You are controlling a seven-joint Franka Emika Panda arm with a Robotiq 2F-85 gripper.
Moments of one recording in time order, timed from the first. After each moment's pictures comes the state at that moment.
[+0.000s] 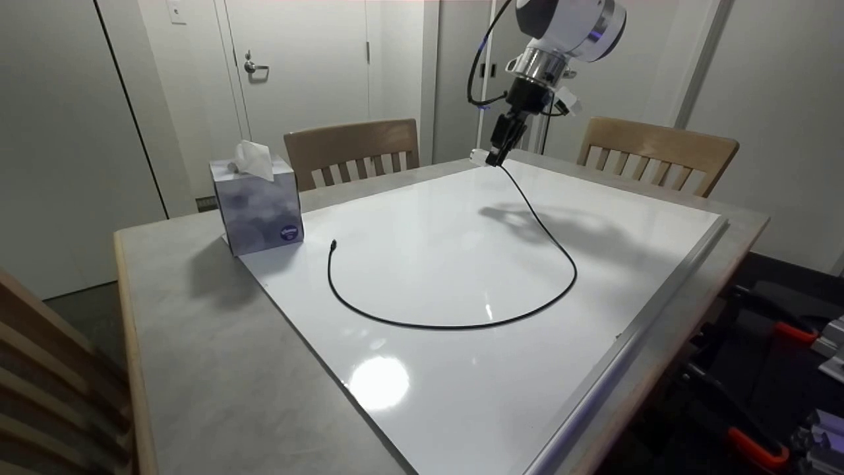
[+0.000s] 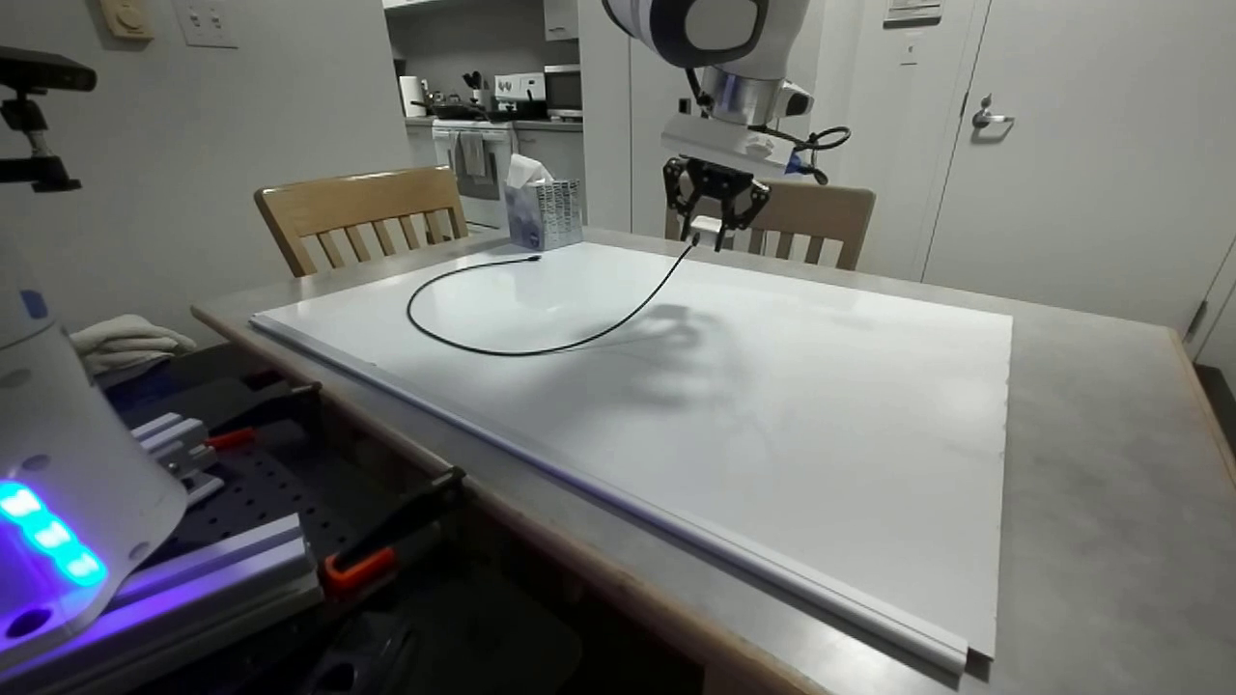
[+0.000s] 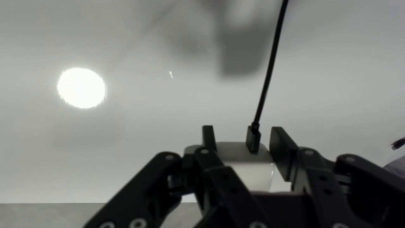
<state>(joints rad) -0.45 0.54 0.25 -1.90 0.35 2.52 -0.87</state>
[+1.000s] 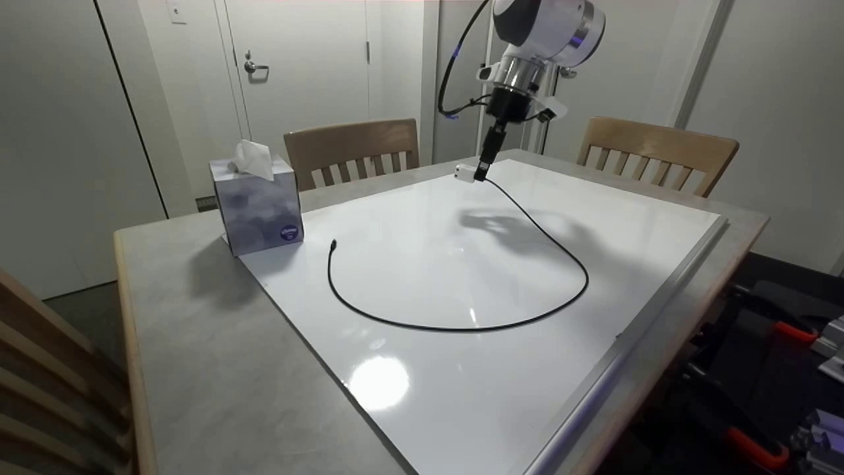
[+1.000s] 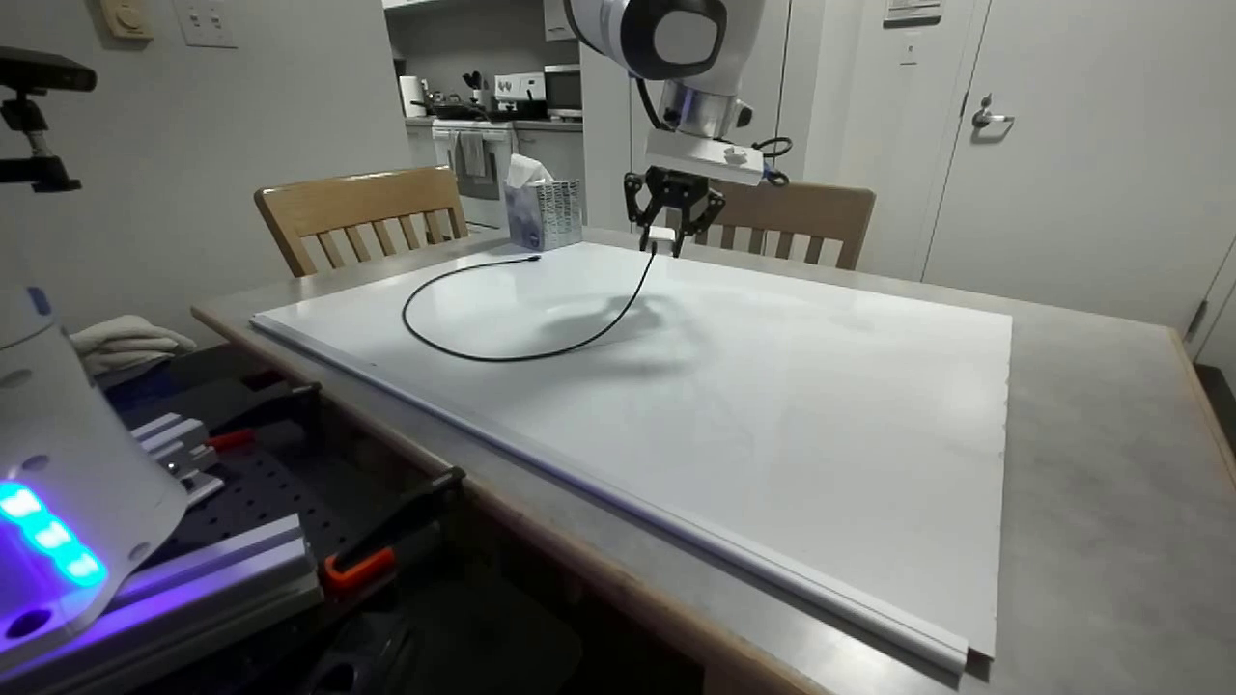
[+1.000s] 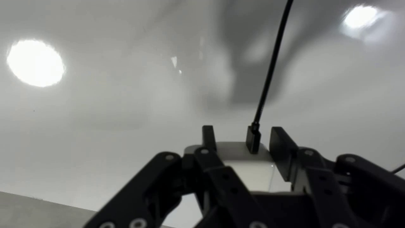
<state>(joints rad) -0.33 0.56 0.21 -1.90 0.33 2.46 -1.08</state>
